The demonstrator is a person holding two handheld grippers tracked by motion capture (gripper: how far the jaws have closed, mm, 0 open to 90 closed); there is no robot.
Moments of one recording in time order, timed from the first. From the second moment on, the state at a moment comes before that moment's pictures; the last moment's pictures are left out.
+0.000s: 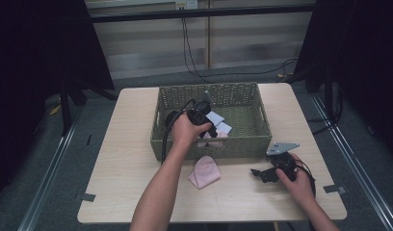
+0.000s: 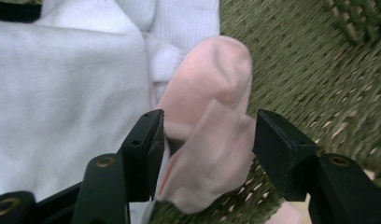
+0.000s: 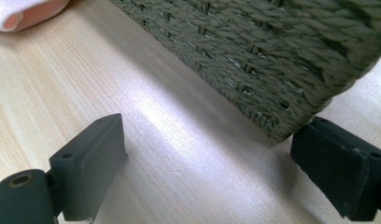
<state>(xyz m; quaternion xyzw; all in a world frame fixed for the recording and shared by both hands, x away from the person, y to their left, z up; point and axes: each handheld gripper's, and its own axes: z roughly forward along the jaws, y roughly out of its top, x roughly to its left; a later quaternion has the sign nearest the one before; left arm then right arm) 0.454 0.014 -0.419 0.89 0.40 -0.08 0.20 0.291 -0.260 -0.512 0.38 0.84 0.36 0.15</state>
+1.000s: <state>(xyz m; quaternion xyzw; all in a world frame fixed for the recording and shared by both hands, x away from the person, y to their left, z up) 0.461 0.022 -0.392 0.89 0.40 -0.08 0.21 0.291 -0.261 -0.512 0.38 0.84 0.36 0.15</state>
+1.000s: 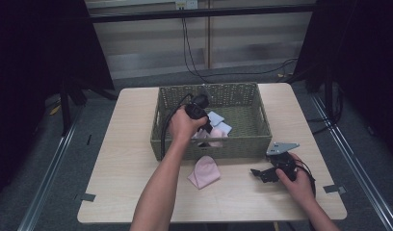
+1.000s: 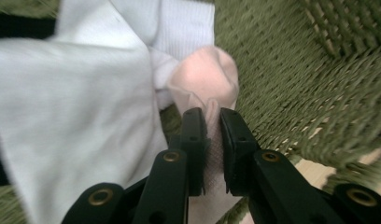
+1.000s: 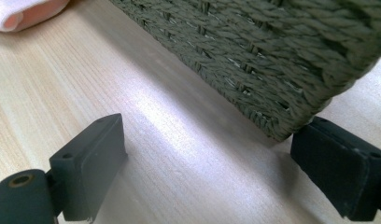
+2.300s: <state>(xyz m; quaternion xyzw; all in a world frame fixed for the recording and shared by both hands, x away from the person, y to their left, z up) 0.454 0.058 -0.278 0.89 0.39 -0.02 0.25 0.291 -0.260 -0.512 0.38 0.84 0.36 0.15</state>
